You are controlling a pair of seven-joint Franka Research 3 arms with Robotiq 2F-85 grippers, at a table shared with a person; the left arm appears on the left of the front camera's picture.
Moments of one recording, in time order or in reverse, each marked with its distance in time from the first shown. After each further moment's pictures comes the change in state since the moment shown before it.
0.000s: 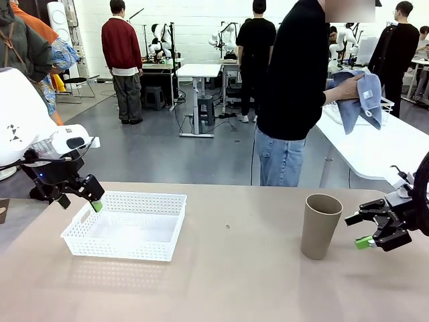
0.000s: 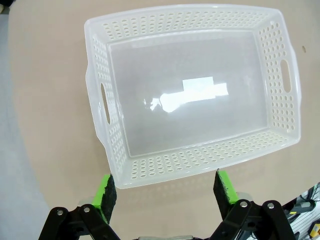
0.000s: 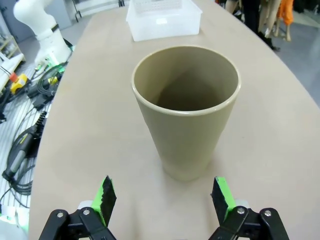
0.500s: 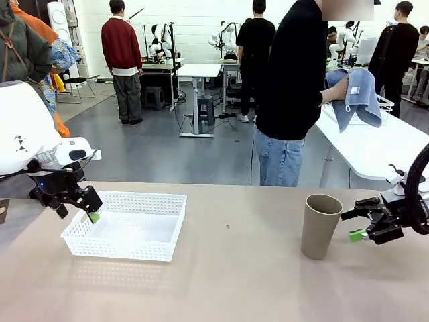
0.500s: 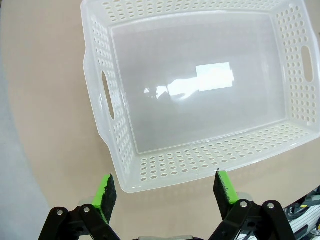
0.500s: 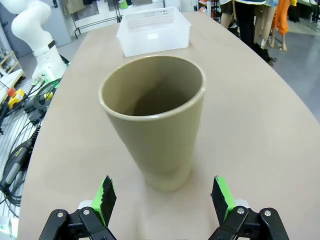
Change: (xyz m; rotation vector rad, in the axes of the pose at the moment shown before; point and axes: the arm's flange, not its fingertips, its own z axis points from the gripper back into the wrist) left arm -0.003 0.009 -0.027 0.026 0.068 -0.026; right arm -0.011 -0.027 -0.007 -0.009 -0.089 -0.026
